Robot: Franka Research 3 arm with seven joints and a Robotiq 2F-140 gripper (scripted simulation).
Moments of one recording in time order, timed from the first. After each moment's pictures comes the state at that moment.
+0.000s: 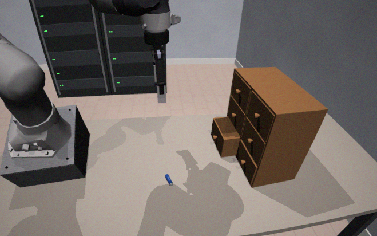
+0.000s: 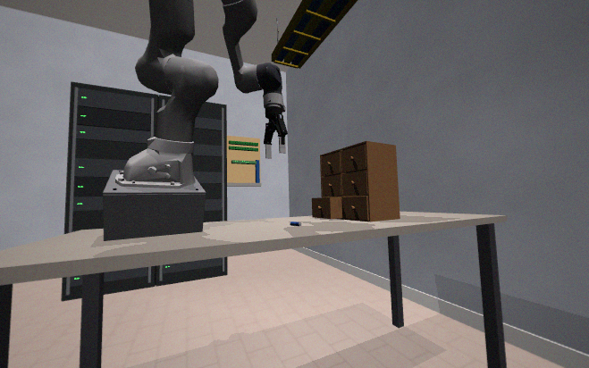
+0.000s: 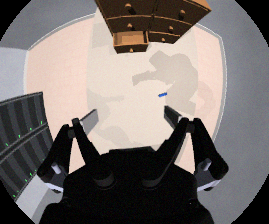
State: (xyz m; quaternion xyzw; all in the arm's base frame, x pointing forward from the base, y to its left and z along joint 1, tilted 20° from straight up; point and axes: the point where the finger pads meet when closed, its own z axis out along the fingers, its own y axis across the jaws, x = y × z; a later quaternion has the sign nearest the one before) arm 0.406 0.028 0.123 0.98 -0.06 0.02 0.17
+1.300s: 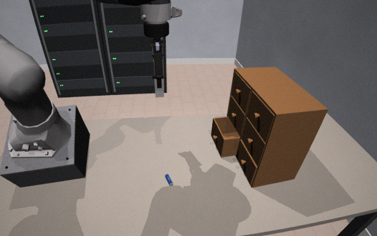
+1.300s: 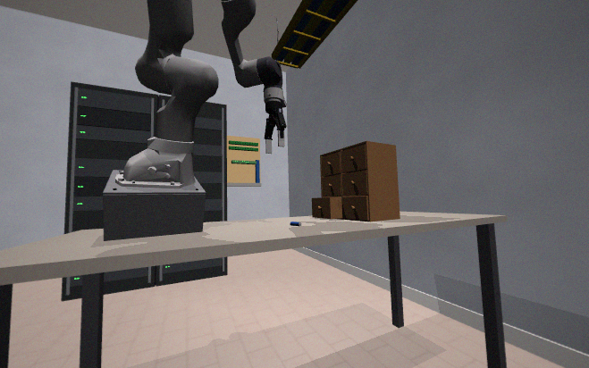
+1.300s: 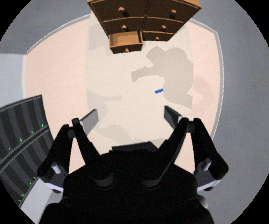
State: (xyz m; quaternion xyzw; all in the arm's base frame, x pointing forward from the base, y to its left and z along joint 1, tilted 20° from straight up) arm 0.401 0.032 0.147 0.98 -0.09 0.01 0.18
